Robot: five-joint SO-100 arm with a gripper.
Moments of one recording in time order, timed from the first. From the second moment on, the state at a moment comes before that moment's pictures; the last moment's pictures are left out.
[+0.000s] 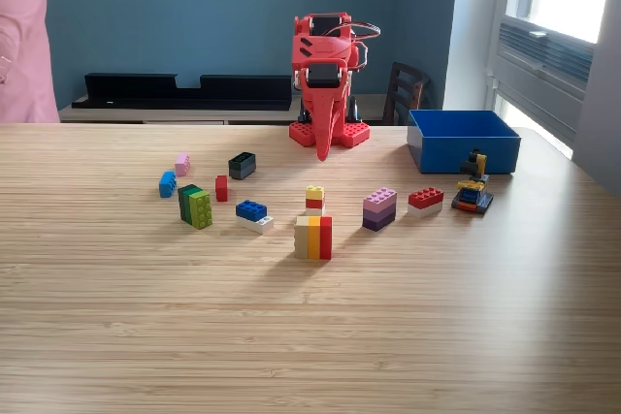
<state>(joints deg) 4.3 192.3 178.9 48.5 2.9</state>
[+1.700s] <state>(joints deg) 4.5 192.5 175.8 46.1 -5.4</state>
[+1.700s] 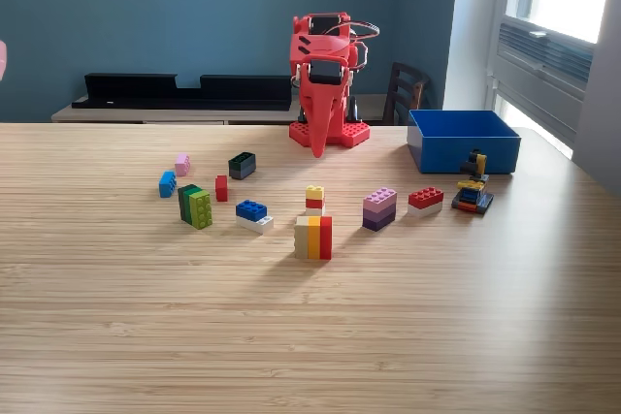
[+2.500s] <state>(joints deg) 1.3 129.7 123.0 64.4 12.1</state>
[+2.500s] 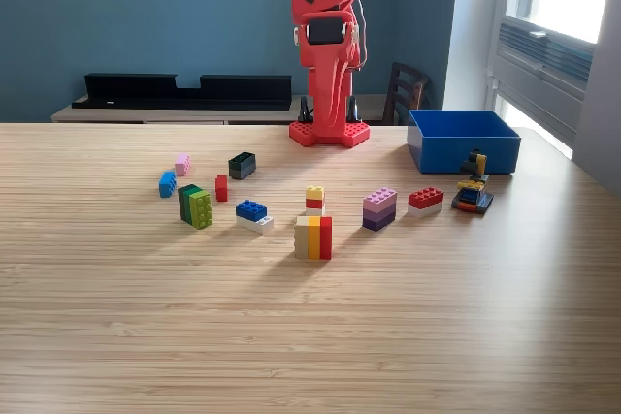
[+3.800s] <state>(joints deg) 4.2 77.4 97.6 62.2 18.8</state>
